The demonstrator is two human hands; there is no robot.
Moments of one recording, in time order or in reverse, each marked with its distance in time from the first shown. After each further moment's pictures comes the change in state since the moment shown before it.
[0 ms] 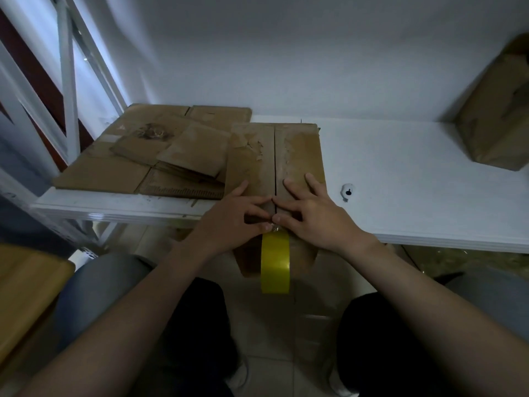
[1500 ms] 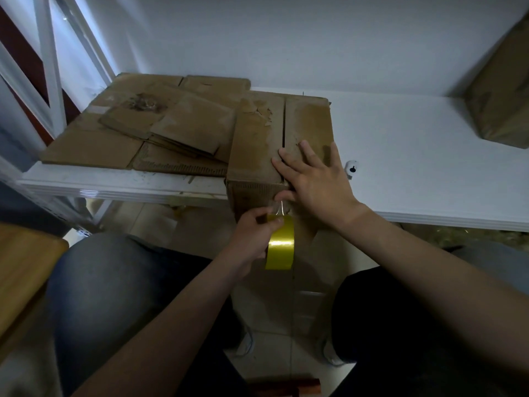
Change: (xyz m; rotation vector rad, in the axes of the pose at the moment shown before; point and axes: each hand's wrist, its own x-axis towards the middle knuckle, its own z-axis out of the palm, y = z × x) left_hand -0.020 0.013 0.084 -0.945 0.061 -0.659; right_hand 0.028 0.012 0.021 -0.642 0.151 -0.136
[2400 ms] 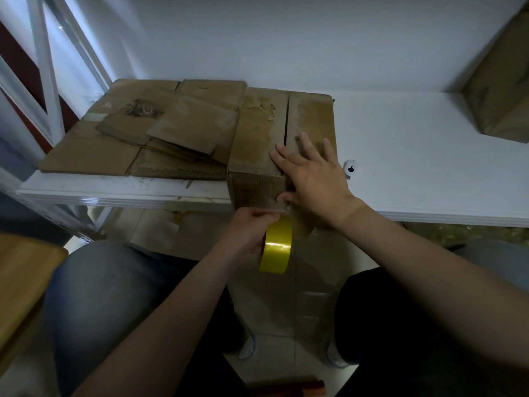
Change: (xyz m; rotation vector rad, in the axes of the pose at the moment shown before) left_hand 0.008 0.020 -0.003 0.098 0.006 -0.012; right_hand 0.009 0.006 -0.004 0.132 0.007 0.043
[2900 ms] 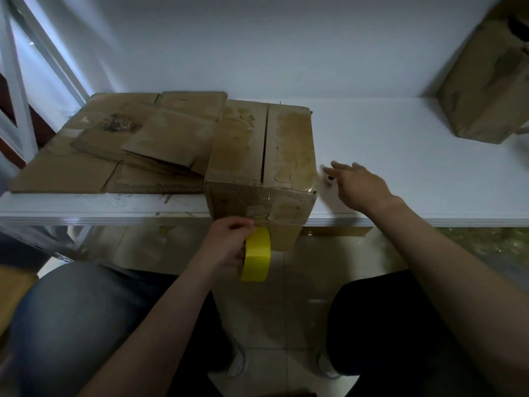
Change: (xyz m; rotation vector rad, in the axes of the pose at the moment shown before) left_hand 0.010 0.003 0.002 0.006 0.024 0.003; right_hand -0.032 0.121 0.035 0.147 -0.252 0.329
